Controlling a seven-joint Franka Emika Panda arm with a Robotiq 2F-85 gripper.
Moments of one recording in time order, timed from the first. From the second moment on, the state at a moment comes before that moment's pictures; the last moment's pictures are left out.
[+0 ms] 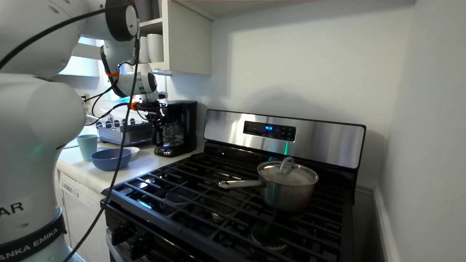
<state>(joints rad) 0.48 0.59 0.12 -1.58 -0.34 2.39 0.76</state>
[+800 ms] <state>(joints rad) 0.54 0.69 0.09 -1.40 -0.33 2.29 0.77</state>
